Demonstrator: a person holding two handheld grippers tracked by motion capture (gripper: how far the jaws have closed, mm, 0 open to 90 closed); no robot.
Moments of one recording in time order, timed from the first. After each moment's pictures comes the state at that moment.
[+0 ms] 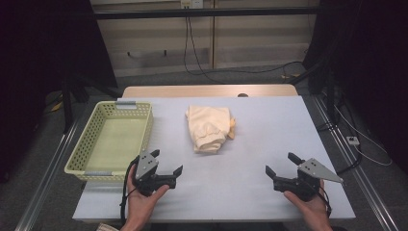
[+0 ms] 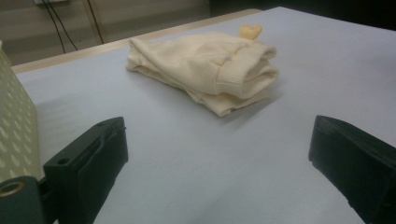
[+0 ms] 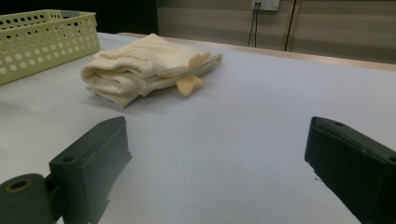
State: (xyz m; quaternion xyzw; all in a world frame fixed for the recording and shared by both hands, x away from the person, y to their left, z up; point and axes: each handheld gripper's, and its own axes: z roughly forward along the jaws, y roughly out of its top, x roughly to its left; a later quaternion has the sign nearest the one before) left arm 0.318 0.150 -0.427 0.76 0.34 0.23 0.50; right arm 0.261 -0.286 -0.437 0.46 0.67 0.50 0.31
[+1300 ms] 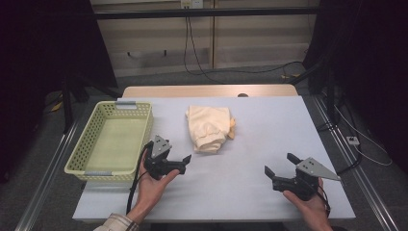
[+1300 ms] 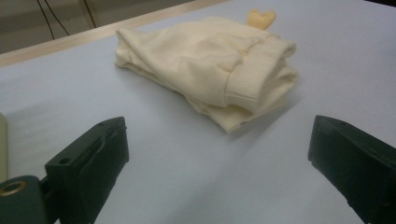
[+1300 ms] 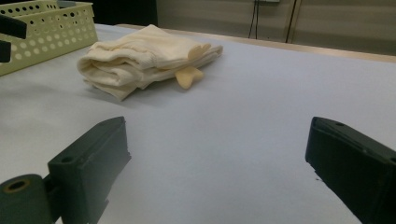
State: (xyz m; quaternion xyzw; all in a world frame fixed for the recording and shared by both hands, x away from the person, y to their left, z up) left arm 0.362 0.122 -0.425 0.79 0.35 0.21 0.46; right arm 0.264 -0.285 -0.439 0.46 0.68 0.49 0.30
